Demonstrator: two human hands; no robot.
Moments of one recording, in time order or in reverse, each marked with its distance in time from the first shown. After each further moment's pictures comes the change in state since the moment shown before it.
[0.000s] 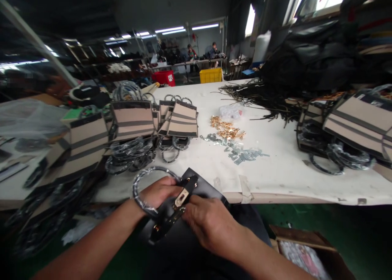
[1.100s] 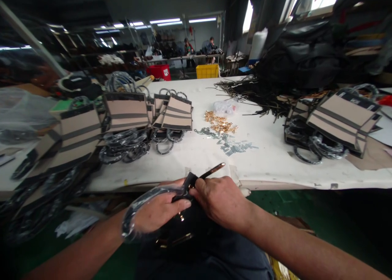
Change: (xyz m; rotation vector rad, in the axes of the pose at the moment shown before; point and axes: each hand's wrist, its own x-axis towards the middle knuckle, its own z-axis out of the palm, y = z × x) left_hand -0.046 0.001 0.058 0.568 -0.086 0.462; right_hand -0.024 0.005 -0.038 -0.670 -0.042 0.044
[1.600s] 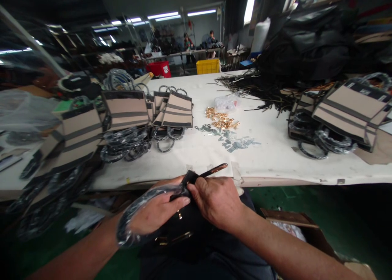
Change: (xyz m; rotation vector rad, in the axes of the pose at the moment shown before) left_hand -0.005 0.009 0.003 -0.010 0.084 -0.065; right_hand -0.003 -0.013 0.019 0.090 0.273 0.112
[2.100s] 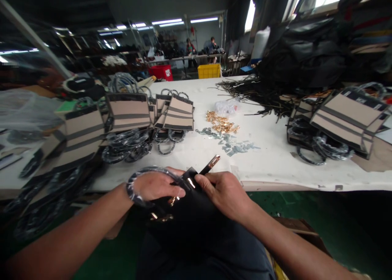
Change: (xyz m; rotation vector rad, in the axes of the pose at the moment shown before) left_hand 0.040 -0.009 -0.050 -0.016 -0.380 0.103; right_hand 0.014 0.015 -0.023 0.515 -0.297 0.485
